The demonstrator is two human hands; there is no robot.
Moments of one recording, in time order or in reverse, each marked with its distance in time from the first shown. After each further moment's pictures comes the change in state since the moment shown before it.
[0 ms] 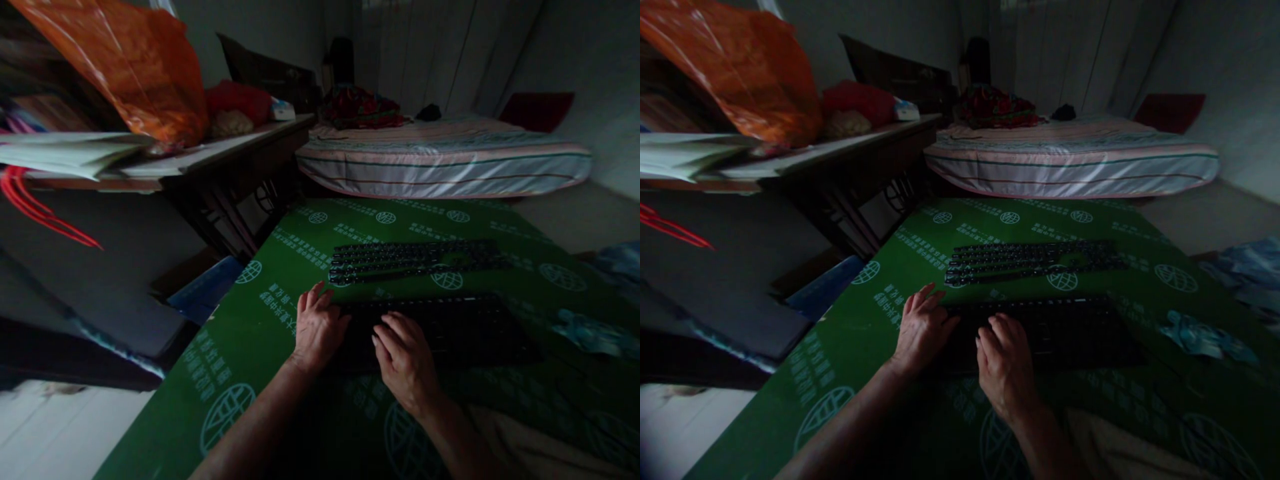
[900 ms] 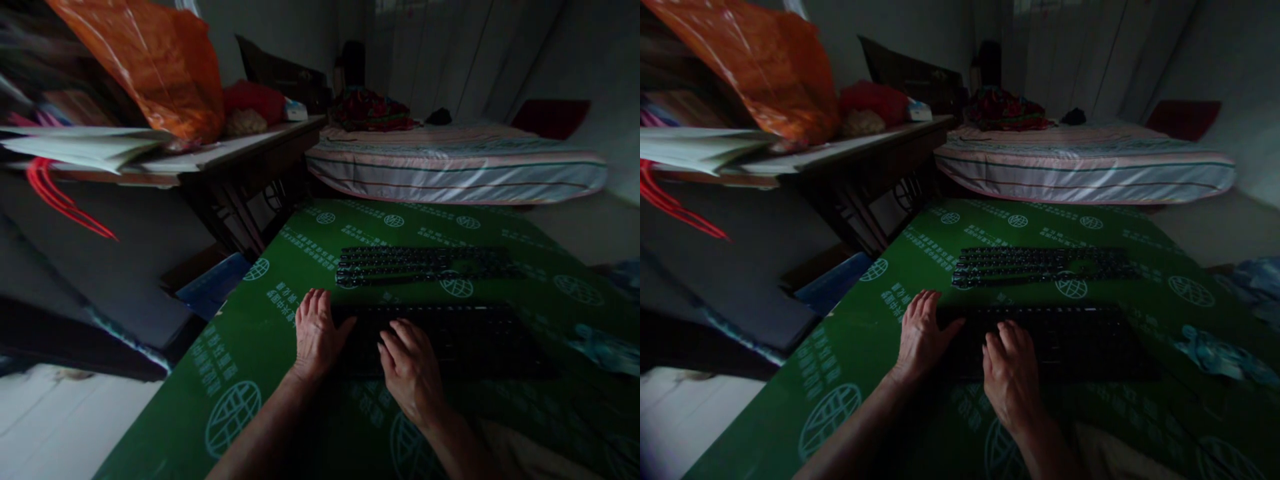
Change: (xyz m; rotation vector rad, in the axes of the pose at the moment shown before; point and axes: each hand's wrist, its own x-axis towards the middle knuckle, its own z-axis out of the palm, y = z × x) left_hand -0.017 -0.012 0.024 -0.077 0.162 -0.255; right_hand -0.007 -0.001 0.006 -0.101 -0.078 0.015
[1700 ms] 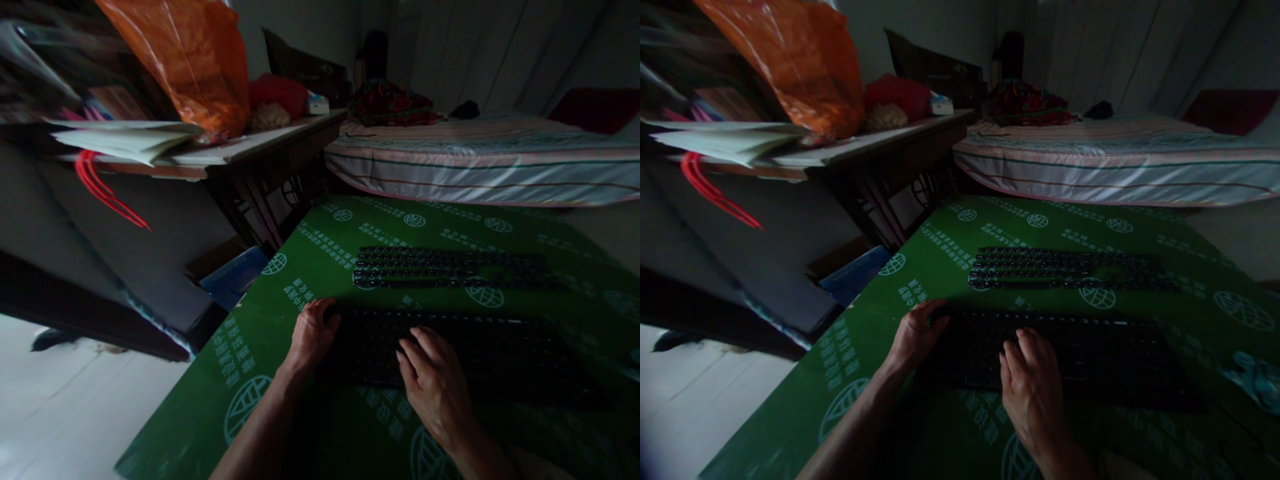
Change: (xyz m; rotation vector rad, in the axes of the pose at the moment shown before) left_hand 0.006 -0.038 -0.021 -0.228 -0.207 -0.173; right_hand -0.002 0.001 -0.001 -0.020 -0.018 -0.045
